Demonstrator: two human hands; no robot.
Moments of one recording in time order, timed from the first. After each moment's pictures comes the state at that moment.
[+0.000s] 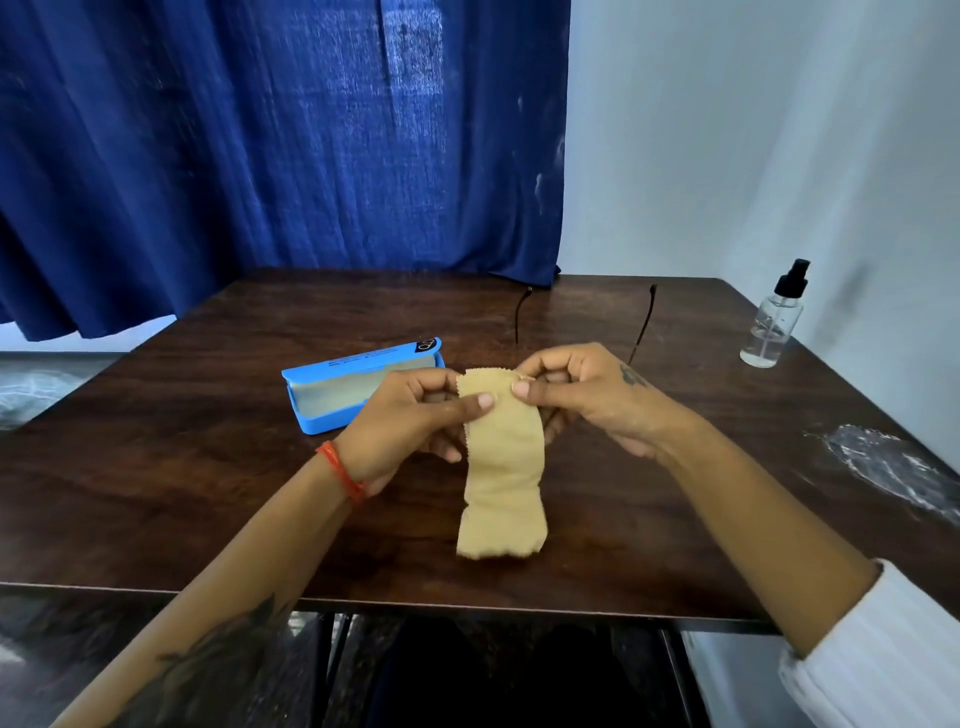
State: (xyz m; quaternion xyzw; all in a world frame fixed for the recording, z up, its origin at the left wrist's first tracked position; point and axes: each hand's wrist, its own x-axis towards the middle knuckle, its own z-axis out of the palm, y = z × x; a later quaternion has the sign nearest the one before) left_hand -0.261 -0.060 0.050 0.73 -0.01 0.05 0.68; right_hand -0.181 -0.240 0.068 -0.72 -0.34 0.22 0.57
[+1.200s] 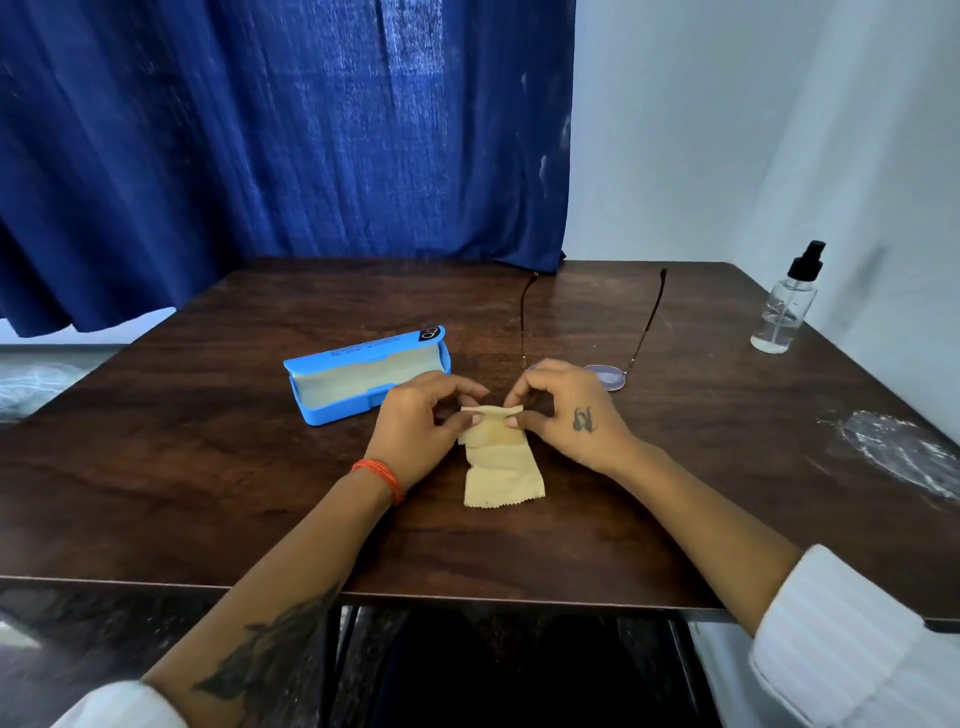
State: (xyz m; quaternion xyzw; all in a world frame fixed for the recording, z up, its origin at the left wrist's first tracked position) left_hand -0.238 -0.047 0.002 0.90 -0.05 0.25 0.36; right_hand -0.156 -0.221 0.004 -0.83 -0.41 -0.09 0.36
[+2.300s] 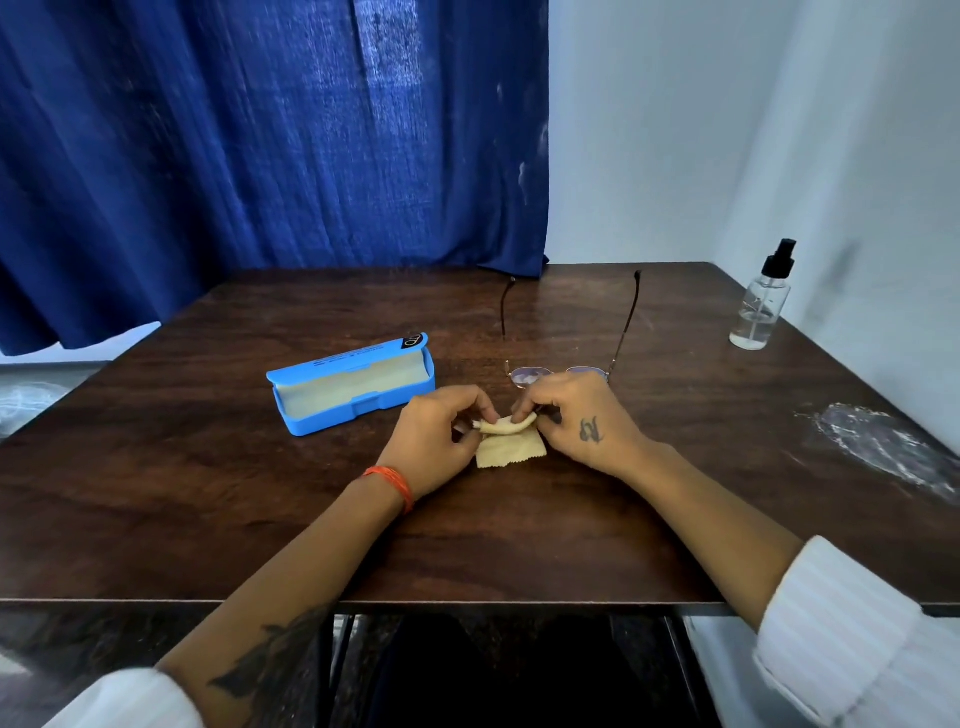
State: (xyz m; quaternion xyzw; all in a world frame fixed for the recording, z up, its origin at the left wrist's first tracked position) left_hand -0.230 -0.065 -0.001 0.91 -0.12 0.20 0.34; right_hand -0.155 -0.245 0.008 -0.82 -0.47 -0.14 0.29
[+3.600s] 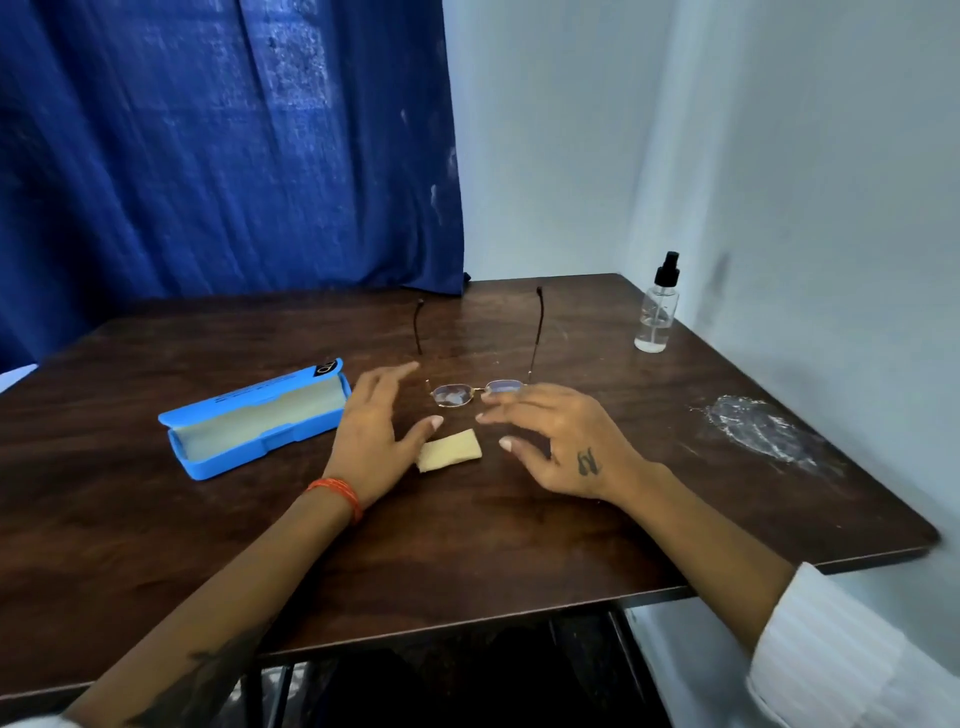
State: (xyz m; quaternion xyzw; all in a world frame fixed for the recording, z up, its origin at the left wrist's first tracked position) left_hand -0.200 -0.083 -0.001 0.90 -0.05 0.26 0.34; right_hand -0.166 -0.309 0.012 -0.81 -0.48 -0.25 0.22
